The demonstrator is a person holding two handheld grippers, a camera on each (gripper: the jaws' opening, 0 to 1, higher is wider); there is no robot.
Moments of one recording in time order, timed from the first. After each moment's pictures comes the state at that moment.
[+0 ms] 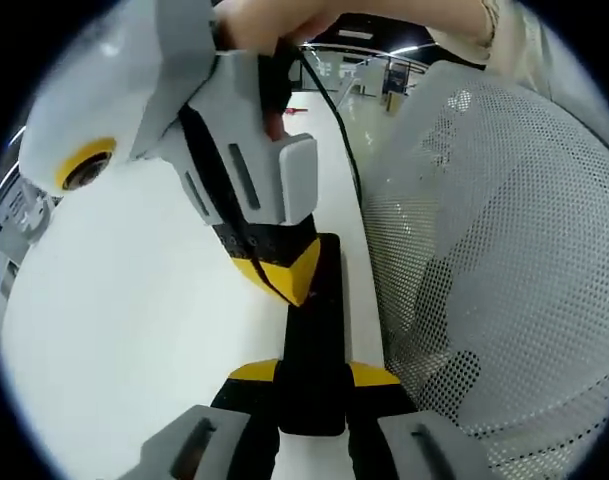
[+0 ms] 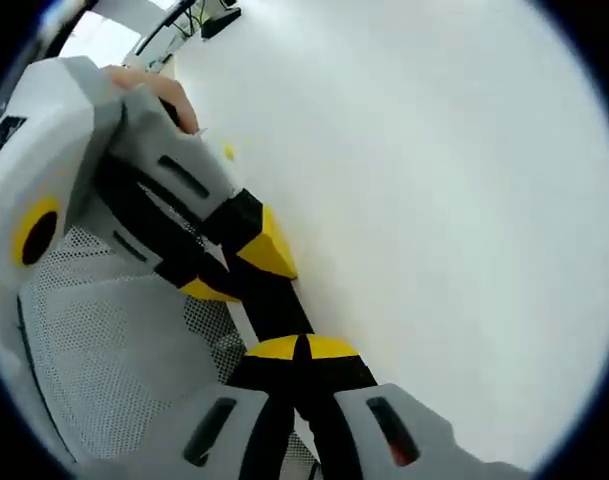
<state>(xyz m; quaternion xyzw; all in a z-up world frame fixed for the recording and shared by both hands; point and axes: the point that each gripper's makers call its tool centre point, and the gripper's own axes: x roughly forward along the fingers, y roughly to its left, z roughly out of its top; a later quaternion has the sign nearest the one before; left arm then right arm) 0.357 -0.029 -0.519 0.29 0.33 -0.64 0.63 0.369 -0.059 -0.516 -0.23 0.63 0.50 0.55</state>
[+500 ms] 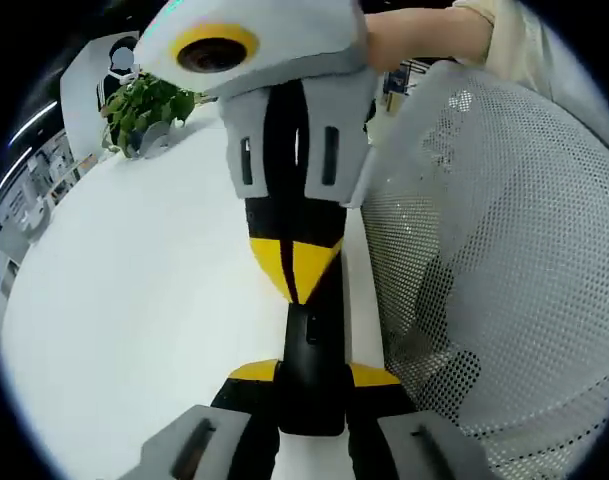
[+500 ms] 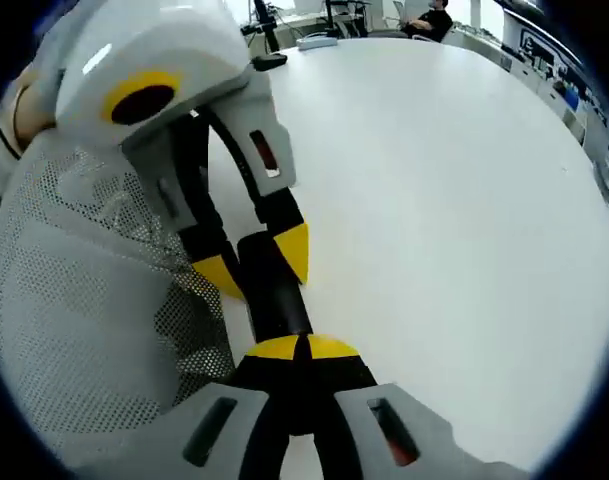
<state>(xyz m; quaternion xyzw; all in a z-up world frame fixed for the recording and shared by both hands) 0.357 -0.029 -0.518 0.29 0.33 -0.64 0.63 0.367 -0.057 -0.513 -0.27 0.45 0.54 0.66</state>
